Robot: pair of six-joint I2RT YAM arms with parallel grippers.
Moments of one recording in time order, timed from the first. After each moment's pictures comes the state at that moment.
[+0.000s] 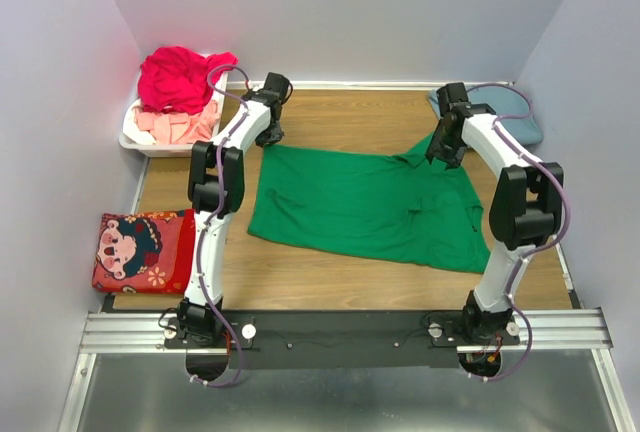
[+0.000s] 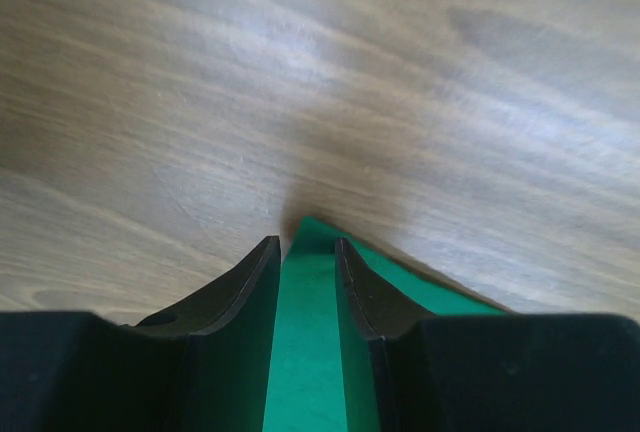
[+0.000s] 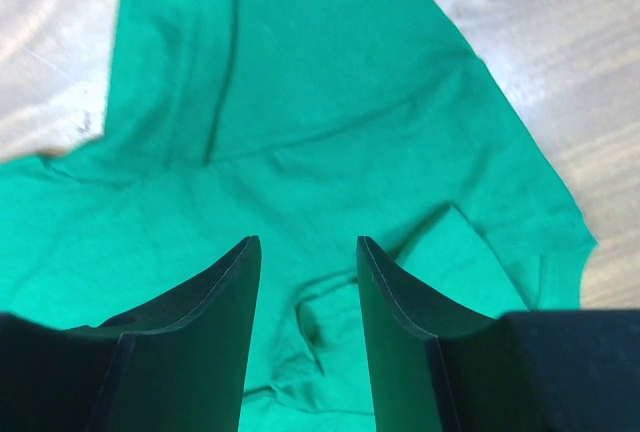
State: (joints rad) left arm -0.26 2.40 2.11 -0.84 -0.34 -0.52; right arm 0.12 1.89 1.53 -0.84 0.22 0.53
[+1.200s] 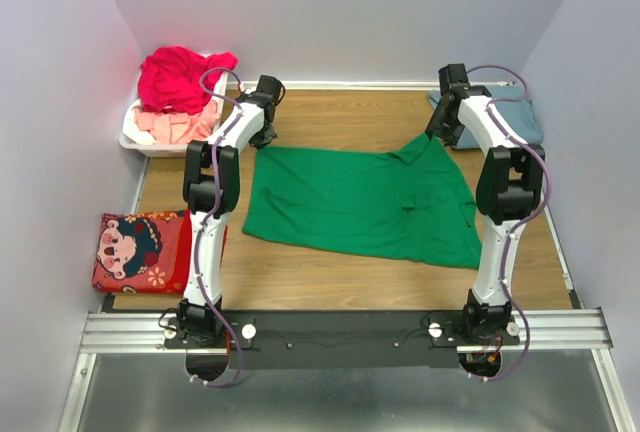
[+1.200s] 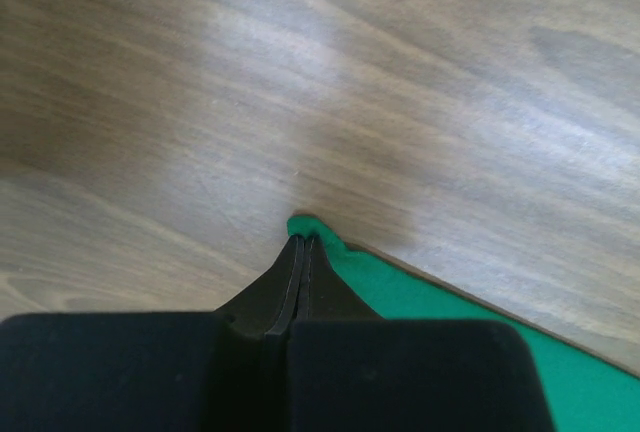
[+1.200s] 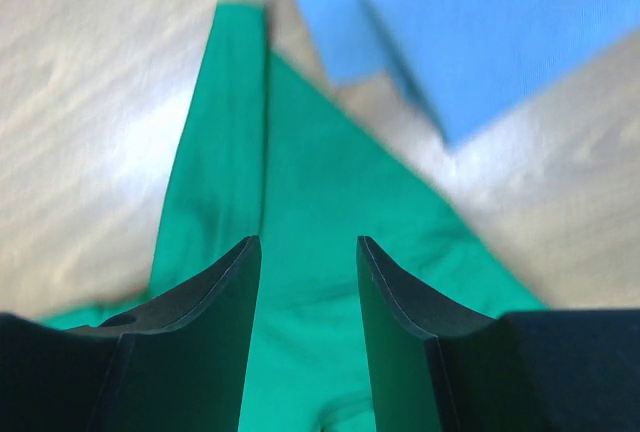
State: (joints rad) left arm -0.22 2.38 2.04 -0.80 -0.35 -0.52; right arm 0.09 2.15 1.87 -0.83 0.22 0.52
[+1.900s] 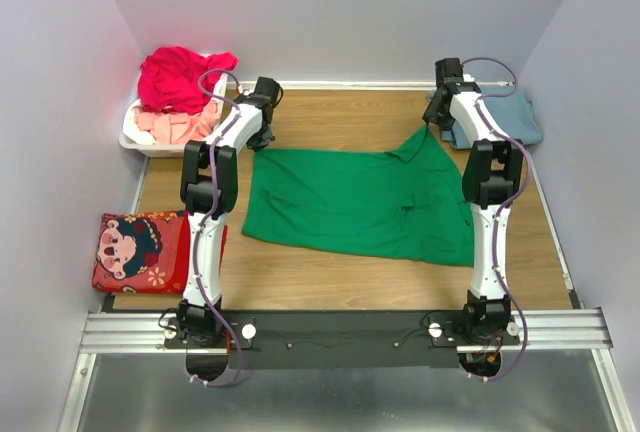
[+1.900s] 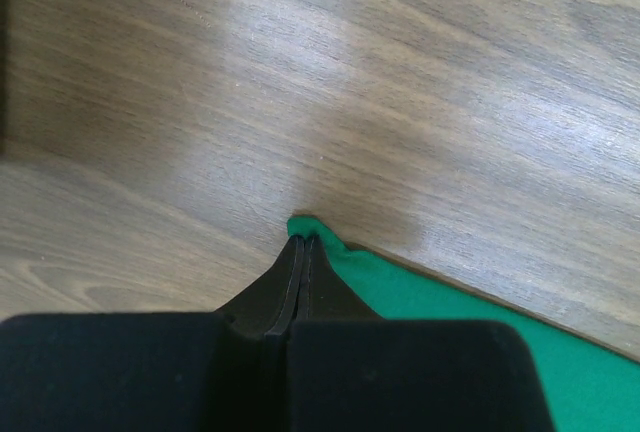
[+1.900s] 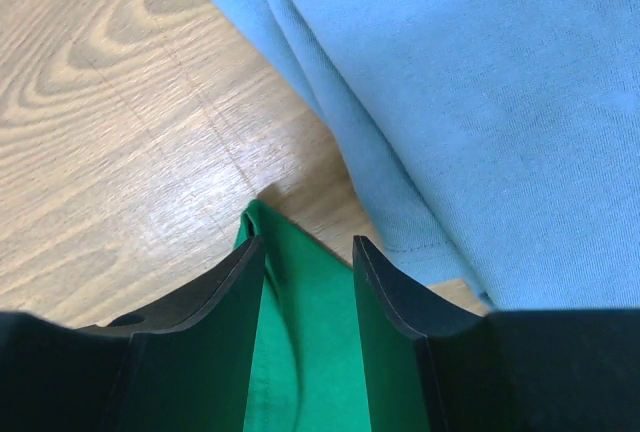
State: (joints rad) left arm -0.22 2.35 1.99 -0.80 -0.35 -0.50; right arm 0.06 2.47 2.22 -0.75 0.25 0.51
